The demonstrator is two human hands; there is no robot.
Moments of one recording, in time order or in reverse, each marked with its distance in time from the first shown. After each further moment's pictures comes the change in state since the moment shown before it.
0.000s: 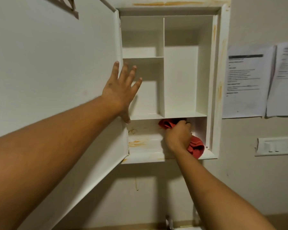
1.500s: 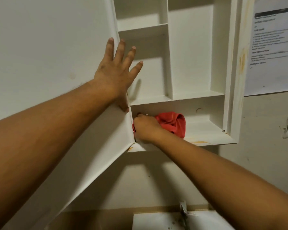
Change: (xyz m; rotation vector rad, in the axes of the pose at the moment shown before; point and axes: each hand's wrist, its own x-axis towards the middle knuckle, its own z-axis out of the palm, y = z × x) left_hand 0.003 0.002 0.008 0.084 -0.013 0.046; right_hand -0.040 -0.061 0.048 -0.379 -0.687 -0.848
